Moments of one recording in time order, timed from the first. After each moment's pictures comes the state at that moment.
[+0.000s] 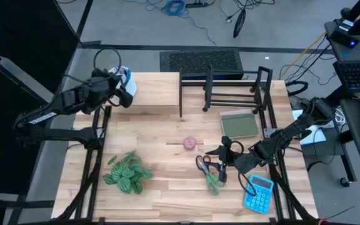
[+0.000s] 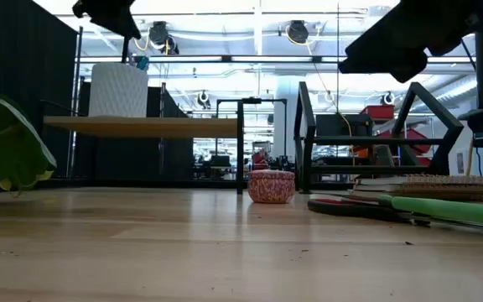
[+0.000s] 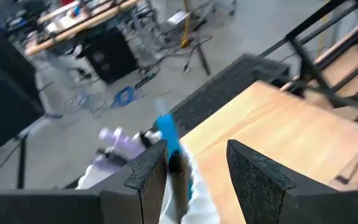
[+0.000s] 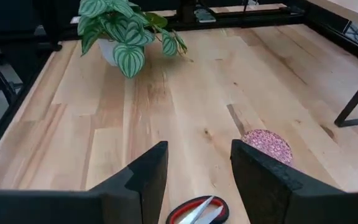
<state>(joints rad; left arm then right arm) 0.35 0.86 1.07 -0.73 -0.66 -0.05 0.56 1.33 0.62 0.18 0.65 0.38</state>
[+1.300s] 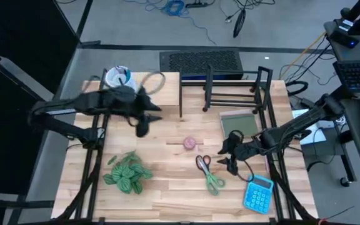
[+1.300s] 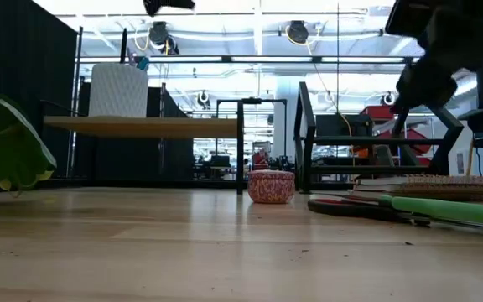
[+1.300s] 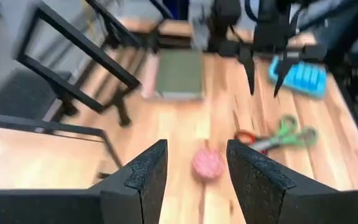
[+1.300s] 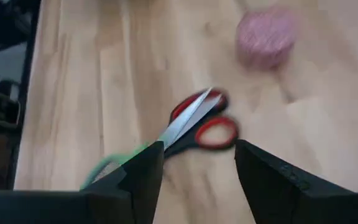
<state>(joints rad) 0.08 1.20 1.23 -0.61 0.02 -0.02 0.43 1.18 0.62 -0.28 0.20 0.68</state>
